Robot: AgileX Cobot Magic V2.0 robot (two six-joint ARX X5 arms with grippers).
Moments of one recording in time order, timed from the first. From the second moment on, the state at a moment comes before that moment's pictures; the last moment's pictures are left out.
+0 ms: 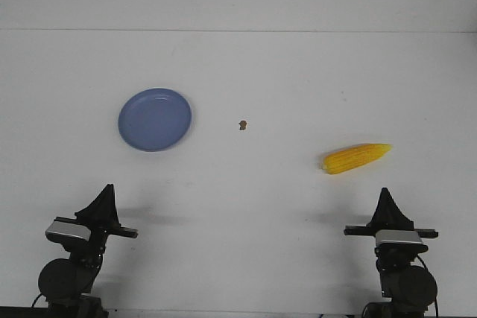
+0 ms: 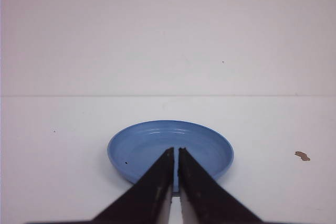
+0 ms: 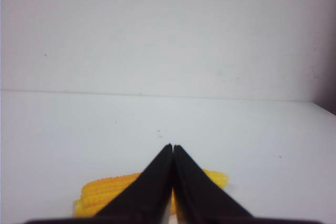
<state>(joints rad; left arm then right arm) -0.14 0.00 0.03 0.22 0.00 -0.04 0.04 0.00 0.01 0.12 0.05 -0.02</state>
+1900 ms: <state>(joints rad) -0.14 0.97 1.11 -0.69 0.01 -0.10 0.04 0.85 0.91 -0.74 -0.05 0.11</state>
